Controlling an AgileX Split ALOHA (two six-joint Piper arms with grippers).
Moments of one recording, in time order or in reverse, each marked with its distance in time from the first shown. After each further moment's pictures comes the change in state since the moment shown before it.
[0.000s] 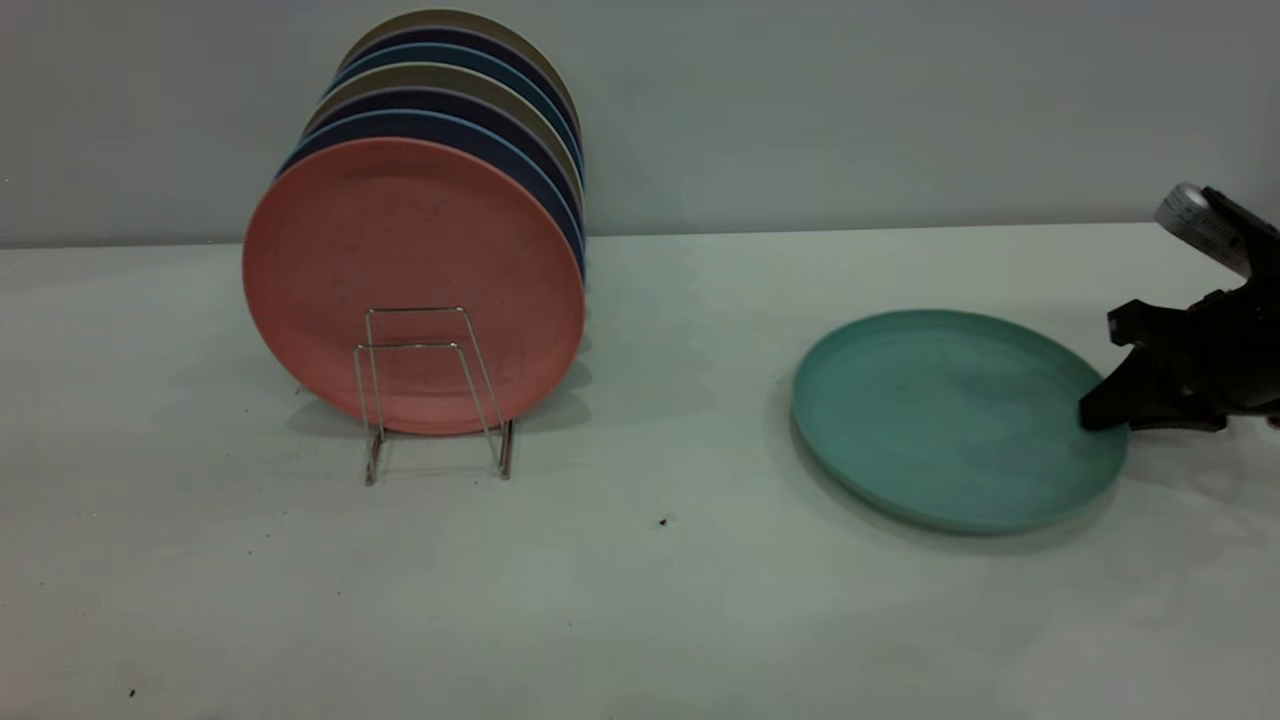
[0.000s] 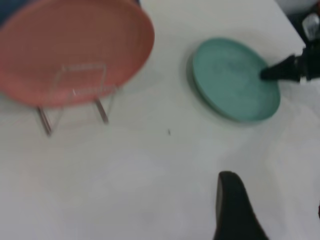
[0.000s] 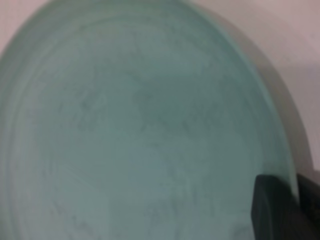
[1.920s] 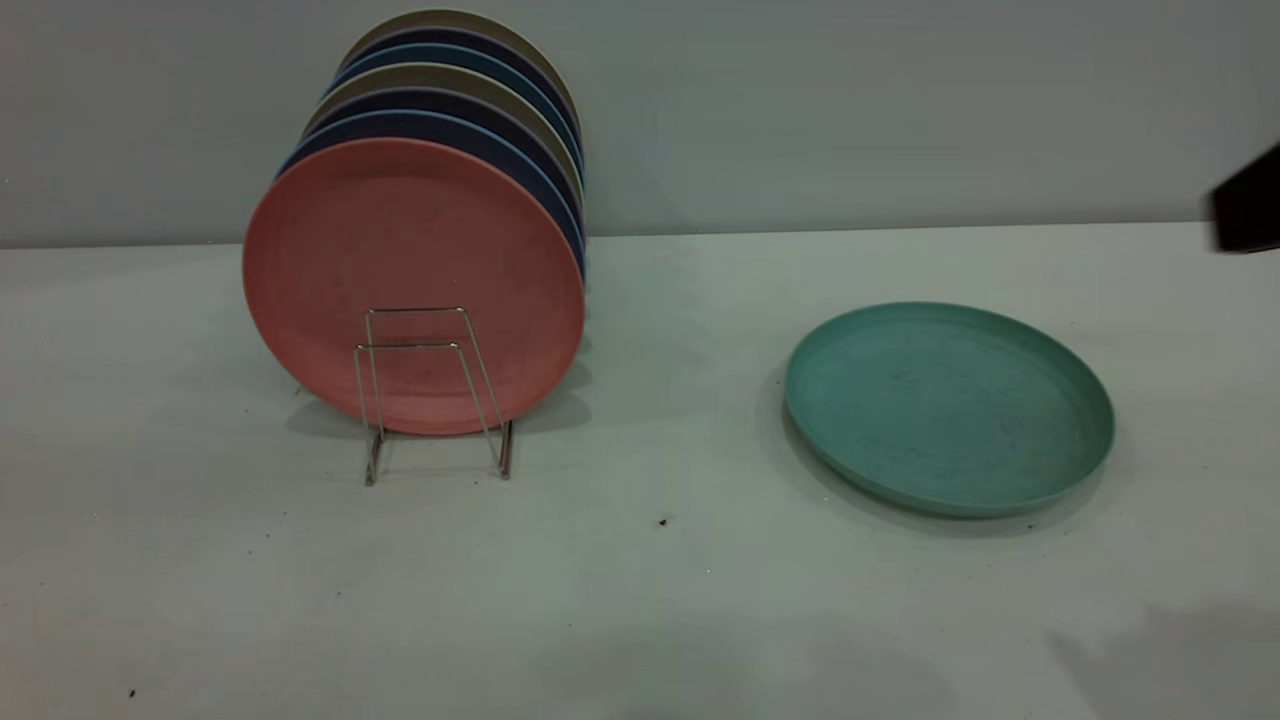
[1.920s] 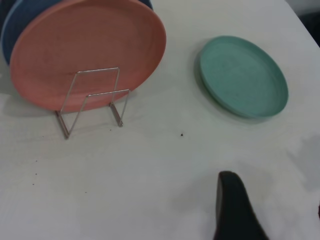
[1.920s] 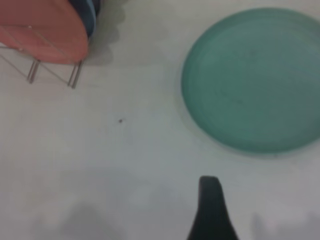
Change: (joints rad) left arm 0.000 -0.073 0.000 0.074 -0.018 -0.039; right arm 0.237 -1.140 0.717 -0.248 -0.166 0.327
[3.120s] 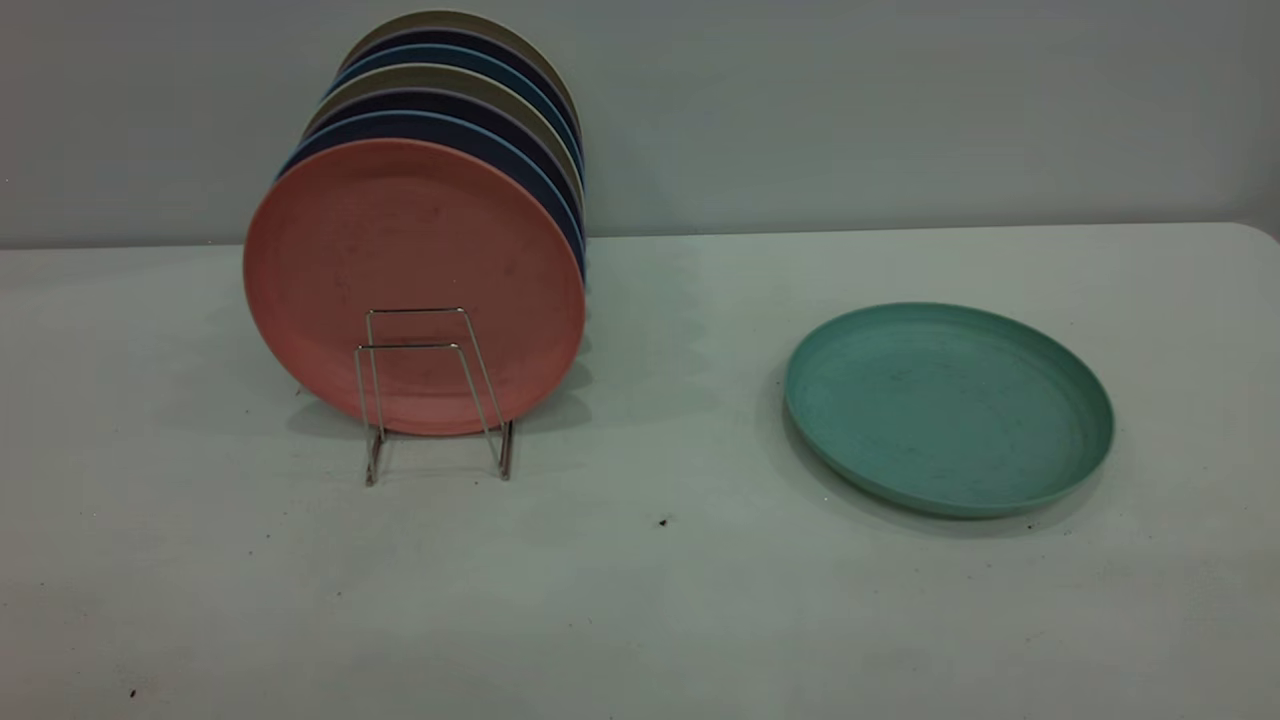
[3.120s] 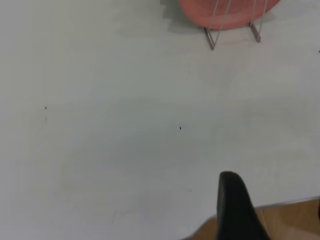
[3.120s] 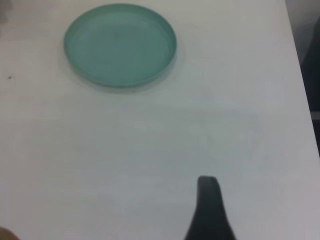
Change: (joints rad) left arm 0.000 -0.824 0.011 0.791 0.573 -0.605; right arm 0.000 -1.249 0.055 -1.088 0.756 0.974
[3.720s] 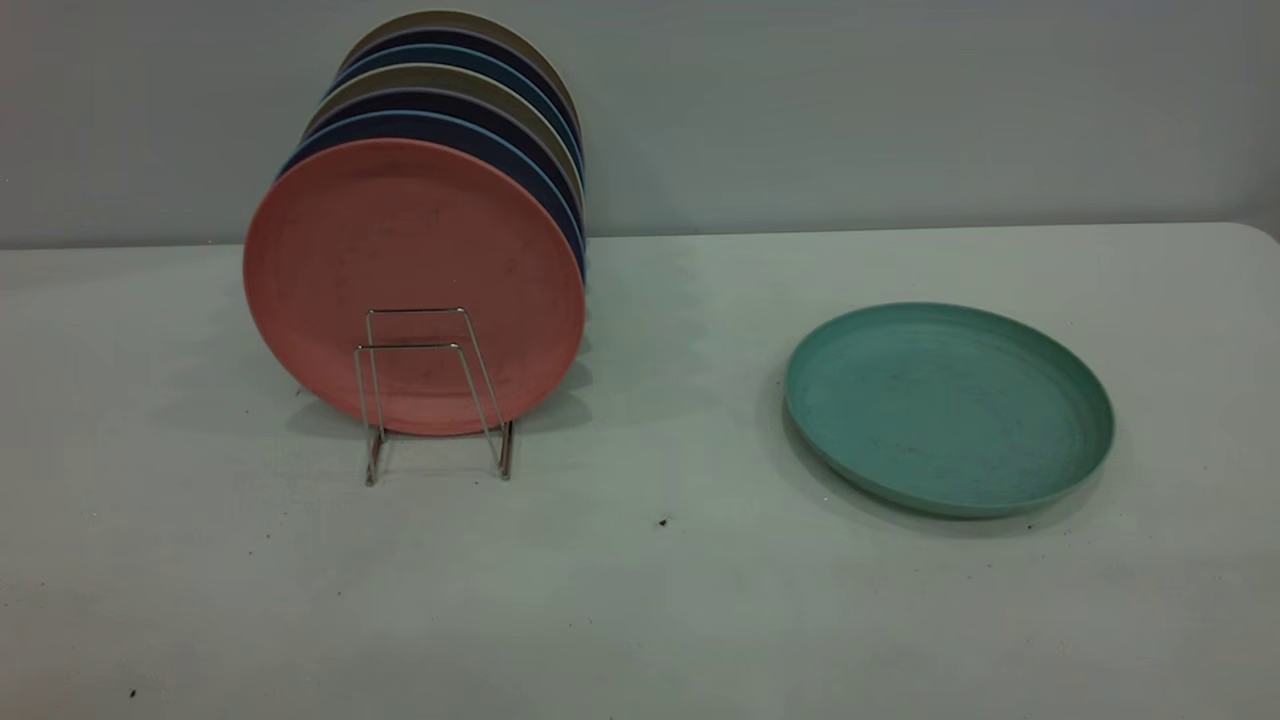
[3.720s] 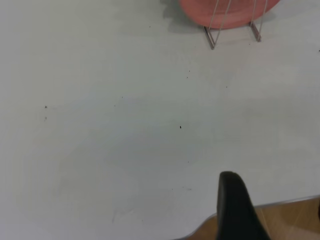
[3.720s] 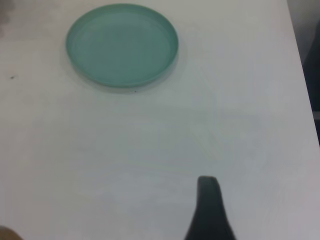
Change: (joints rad) left arm 0.000 0.000 0.002 0.001 0.007 0.000; right arm 0.000 0.000 0.000 0.006 0.000 0.000
